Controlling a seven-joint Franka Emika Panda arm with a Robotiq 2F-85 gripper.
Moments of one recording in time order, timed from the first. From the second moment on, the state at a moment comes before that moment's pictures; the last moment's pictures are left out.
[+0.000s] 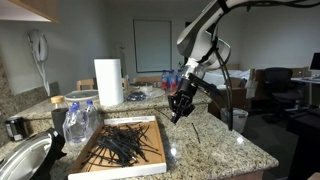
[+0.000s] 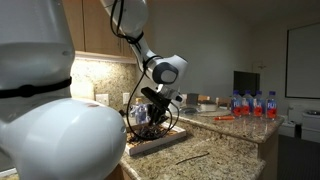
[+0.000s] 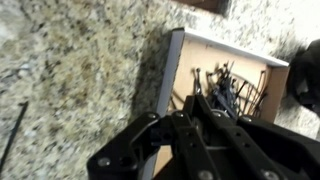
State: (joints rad) arm 0.14 -0.21 0.03 -2.52 0.65 2.21 -0.19
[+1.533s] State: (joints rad) arm 0.16 0.19 0.18 -2.21 0.58 2.52 -0.32
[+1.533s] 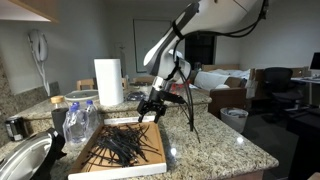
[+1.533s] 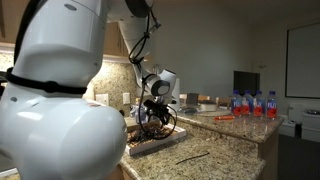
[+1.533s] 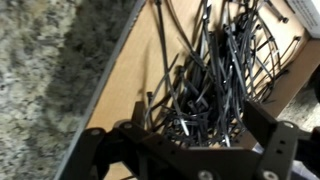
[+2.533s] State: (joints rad) arm -0.03 0.09 -0.02 -2.42 0.54 2.55 -0.30
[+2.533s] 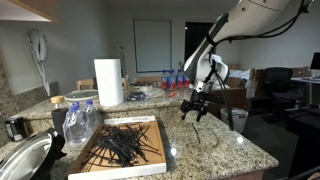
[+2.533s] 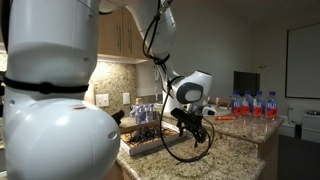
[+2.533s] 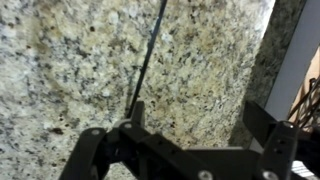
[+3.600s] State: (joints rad) arm -0.06 0.19 -0.03 -2.44 0.54 2.59 -0.30
